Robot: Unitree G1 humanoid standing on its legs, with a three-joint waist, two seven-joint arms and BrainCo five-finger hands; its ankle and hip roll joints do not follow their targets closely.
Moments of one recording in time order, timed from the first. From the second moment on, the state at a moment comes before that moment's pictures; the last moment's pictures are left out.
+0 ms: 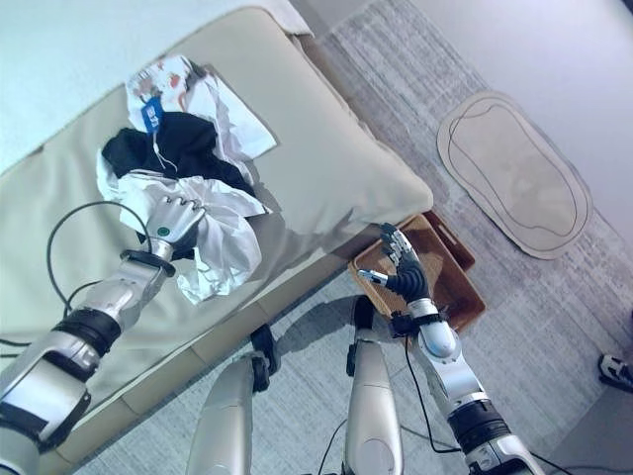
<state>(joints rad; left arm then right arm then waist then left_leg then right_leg) -0.65 0.72 -0.50 0.68 0.94 0.00 0.51 -0.19 -0.40 0.28 0.28 0.37 -0.35 -0.08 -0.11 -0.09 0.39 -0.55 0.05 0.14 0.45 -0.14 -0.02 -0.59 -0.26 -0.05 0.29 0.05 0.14</state>
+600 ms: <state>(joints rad) -0.31 0.67 -0.13 0.23 0.62 -0.15 0.45 -0.09 -0.36 0.24 0.32 0.36 -0.30 -0.04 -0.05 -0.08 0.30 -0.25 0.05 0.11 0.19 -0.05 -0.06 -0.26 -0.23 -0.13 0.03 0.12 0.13</state>
